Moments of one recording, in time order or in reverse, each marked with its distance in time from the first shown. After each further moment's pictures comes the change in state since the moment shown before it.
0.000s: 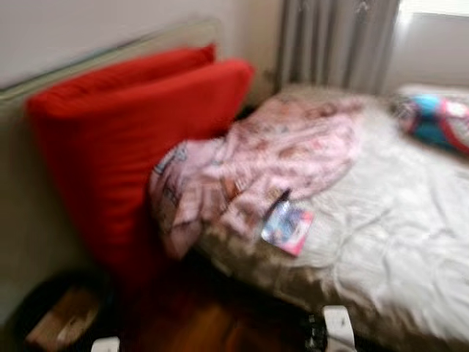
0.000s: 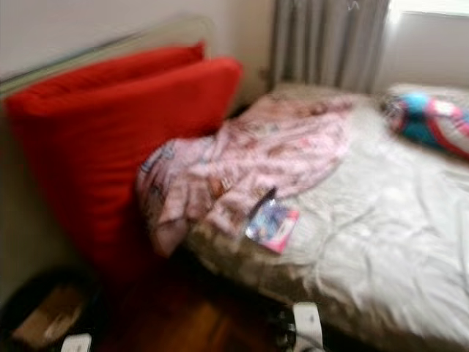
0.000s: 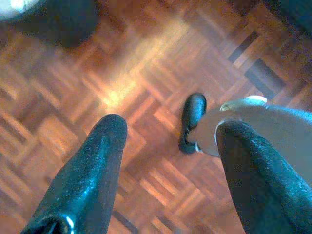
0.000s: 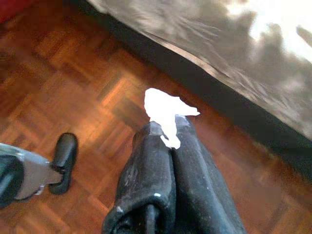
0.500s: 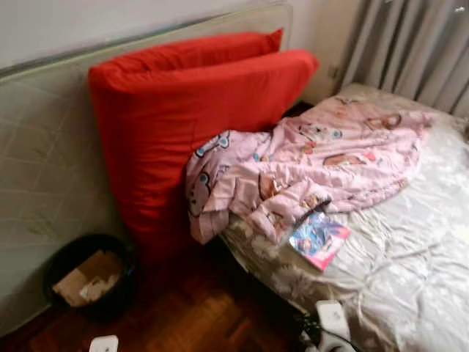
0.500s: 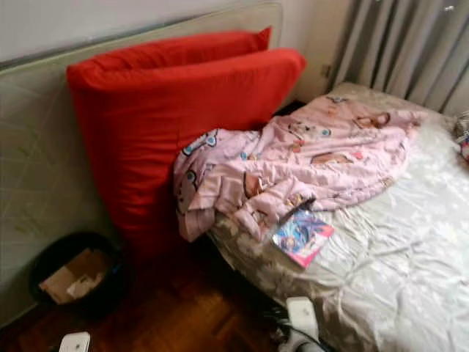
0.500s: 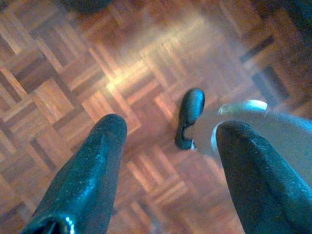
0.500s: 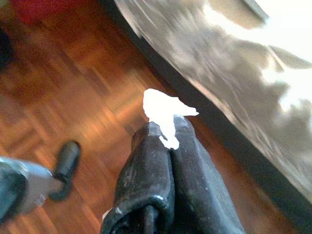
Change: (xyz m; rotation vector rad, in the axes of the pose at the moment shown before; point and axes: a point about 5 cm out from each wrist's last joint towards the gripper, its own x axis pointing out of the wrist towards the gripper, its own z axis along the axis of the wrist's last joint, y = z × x) left arm 0.001 0.000 0.007 0.007 -0.019 0.007; right arm 0.003 0.008 0.009 -0.018 -0.027 0.036
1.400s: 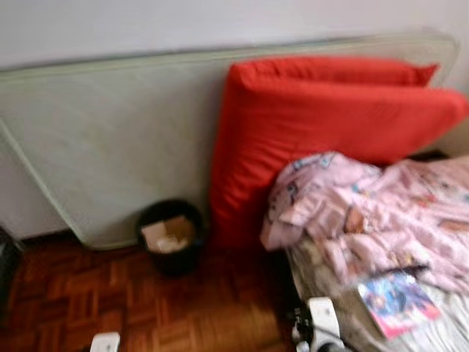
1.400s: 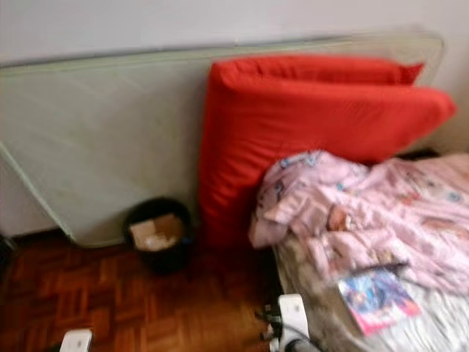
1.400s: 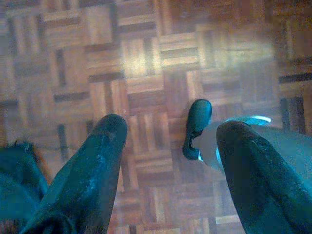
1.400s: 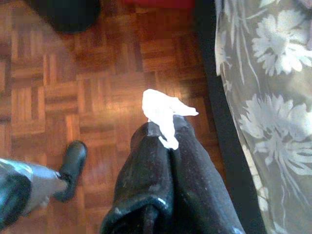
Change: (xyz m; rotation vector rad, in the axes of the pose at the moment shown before) left arm 0.001 -0.003 0.000 0.037 0.004 -0.010; right arm -0.004 -0.010 -0.009 -0.002 0.032 -0.014
